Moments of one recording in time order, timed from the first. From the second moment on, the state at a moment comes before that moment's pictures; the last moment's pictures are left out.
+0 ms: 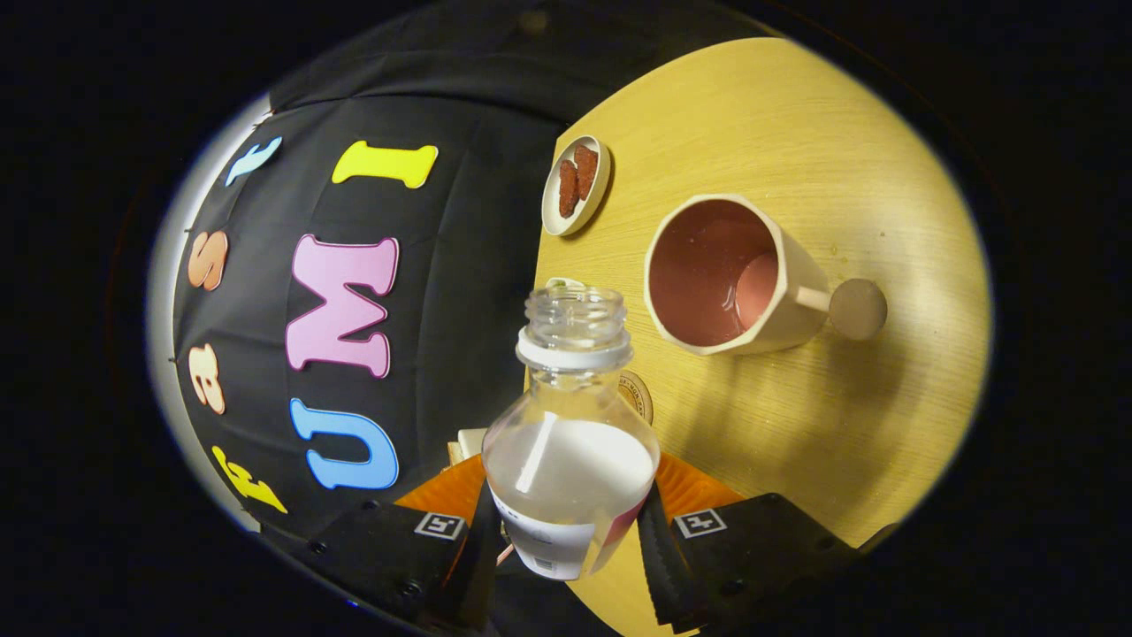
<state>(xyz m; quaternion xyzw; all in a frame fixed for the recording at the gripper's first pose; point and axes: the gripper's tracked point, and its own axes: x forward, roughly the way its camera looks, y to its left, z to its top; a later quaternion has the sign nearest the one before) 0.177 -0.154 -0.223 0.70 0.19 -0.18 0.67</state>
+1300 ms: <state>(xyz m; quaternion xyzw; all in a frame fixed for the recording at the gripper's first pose) 0.209 -0.163 -0.218 0.86 0.19 -0.20 0.44</state>
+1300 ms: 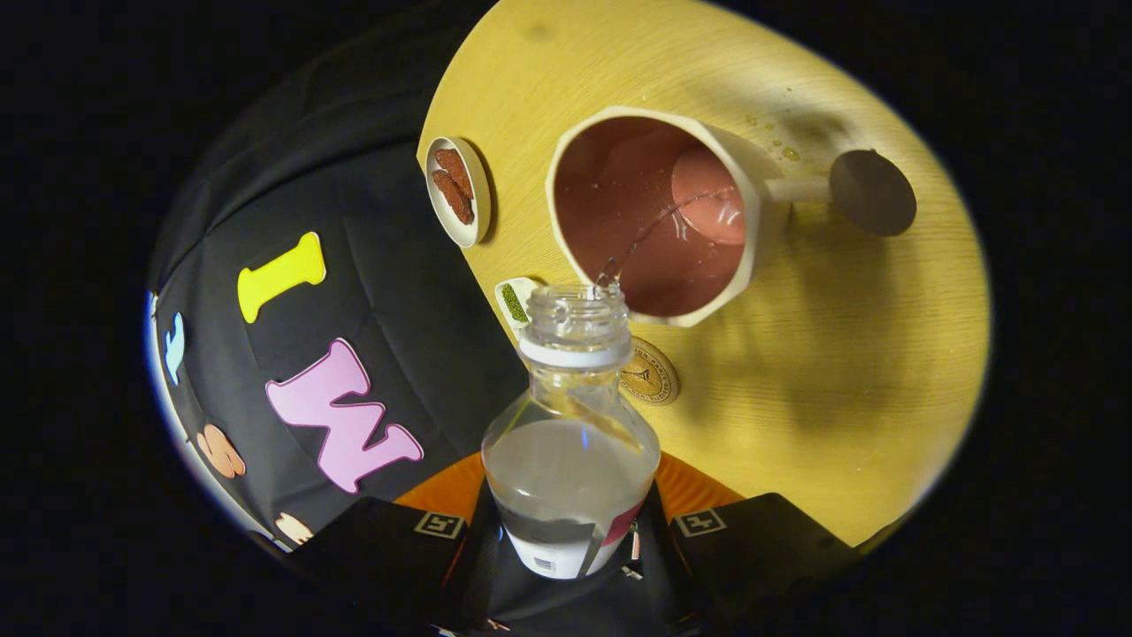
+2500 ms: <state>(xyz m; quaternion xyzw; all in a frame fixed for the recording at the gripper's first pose) 0.216 -0.182 -0.191 0.94 0.13 -0.21 0.25</state>
